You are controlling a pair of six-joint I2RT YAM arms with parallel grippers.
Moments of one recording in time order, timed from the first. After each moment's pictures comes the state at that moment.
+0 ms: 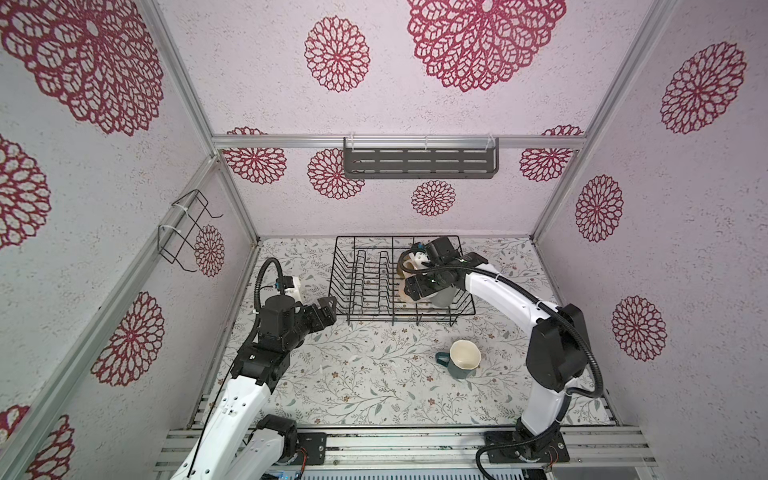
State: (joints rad) left arm -0.22 0.84 0.70 -0.36 0.06 -0.55; right arm 0.58 1.86 1.63 -0.77 -0.04 0.04
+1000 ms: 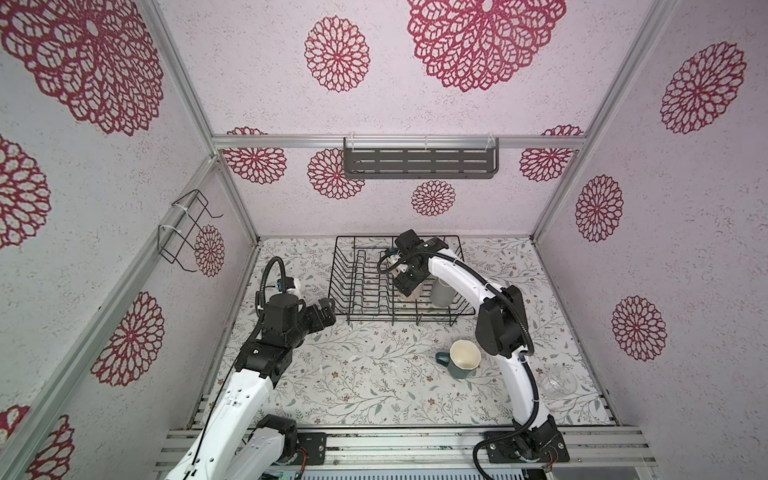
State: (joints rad) left arm -0.22 0.88 0.70 -0.38 0.02 -0.52; right arm 0.61 2.30 2.17 -1.06 0.14 -0.26
